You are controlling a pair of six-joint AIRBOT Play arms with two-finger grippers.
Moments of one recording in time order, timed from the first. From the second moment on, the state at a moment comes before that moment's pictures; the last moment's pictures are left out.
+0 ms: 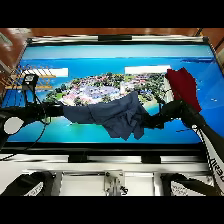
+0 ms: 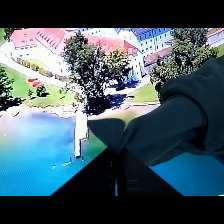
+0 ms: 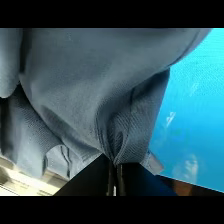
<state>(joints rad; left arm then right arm) -0.29 -0.80 0.81 1.54 -0.82 -1.73 0.06 -1.36 0.83 2.16 -1.09 -1.66</state>
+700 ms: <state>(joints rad) -0.08 -0.80 1.51 1.54 -0.76 -1.73 -0.06 -0.86 1.54 1.71 -0.94 -1.74</state>
